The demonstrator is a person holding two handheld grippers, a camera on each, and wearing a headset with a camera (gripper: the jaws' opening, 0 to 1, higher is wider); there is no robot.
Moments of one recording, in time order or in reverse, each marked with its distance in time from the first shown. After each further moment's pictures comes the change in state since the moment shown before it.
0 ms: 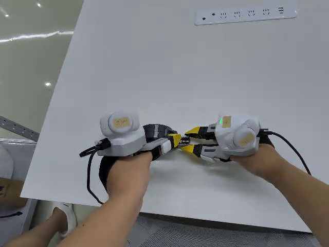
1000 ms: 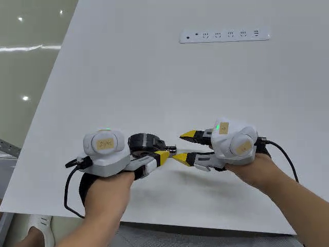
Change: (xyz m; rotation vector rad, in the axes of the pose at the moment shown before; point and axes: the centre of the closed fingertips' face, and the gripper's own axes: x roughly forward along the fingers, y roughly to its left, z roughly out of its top) left arm -0.024 -0.010 0.001 0.102 -0.071 -0.112; right arm -0.043 0.004 0.028 0.001 0.008 -0.100
